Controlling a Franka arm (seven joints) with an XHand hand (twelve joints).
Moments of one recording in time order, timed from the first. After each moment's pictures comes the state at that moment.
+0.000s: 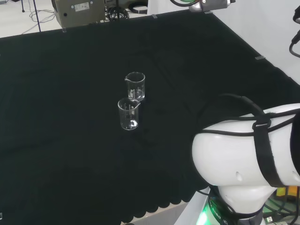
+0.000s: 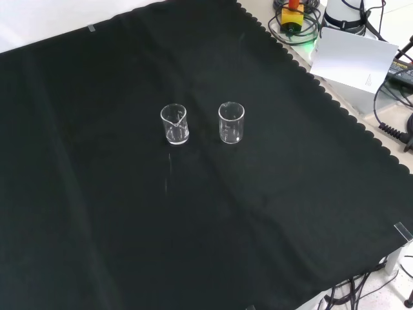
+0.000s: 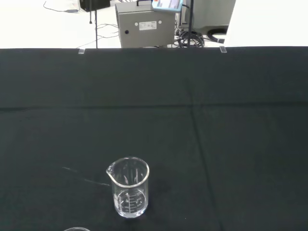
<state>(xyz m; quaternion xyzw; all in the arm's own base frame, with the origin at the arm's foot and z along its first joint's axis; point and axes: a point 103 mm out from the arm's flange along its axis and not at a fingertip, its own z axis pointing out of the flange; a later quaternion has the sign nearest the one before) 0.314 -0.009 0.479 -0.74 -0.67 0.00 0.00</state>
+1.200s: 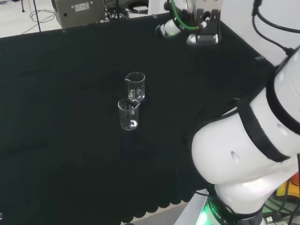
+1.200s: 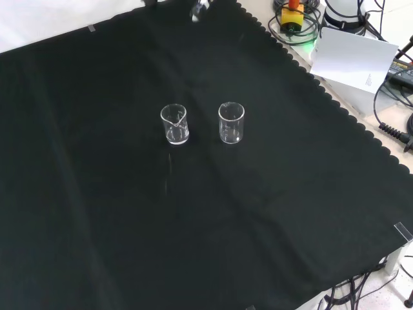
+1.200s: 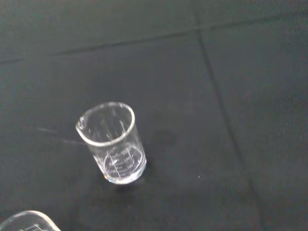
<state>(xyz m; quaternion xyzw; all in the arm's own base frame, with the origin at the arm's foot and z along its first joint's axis) 0.412 -0.063 0.314 -0.74 -0.66 0.00 0.12</state>
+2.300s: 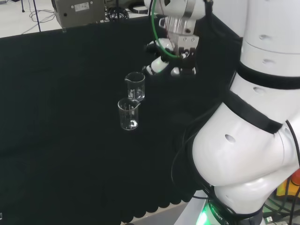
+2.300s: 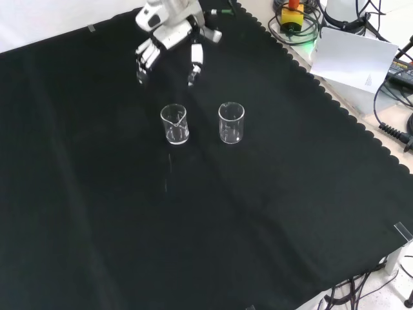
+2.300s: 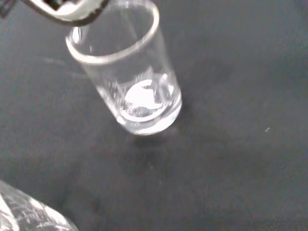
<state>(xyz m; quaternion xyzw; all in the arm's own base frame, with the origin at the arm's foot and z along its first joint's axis) 0.473 -0.042 0.167 -0.67 -0.71 0.00 0.19</state>
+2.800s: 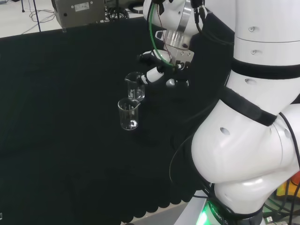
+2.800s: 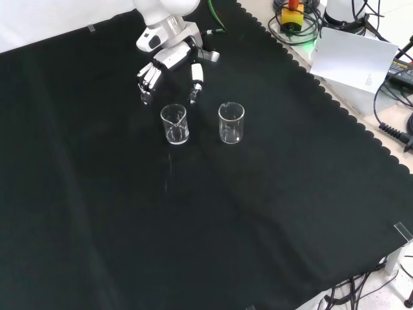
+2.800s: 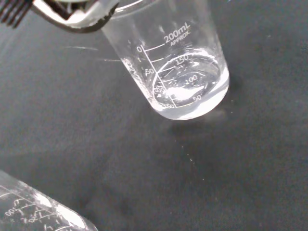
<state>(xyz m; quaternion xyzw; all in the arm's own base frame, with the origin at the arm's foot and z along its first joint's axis) 0.486 -0.027 0.122 -0.64 -0.74 -0.06 0.22</state>
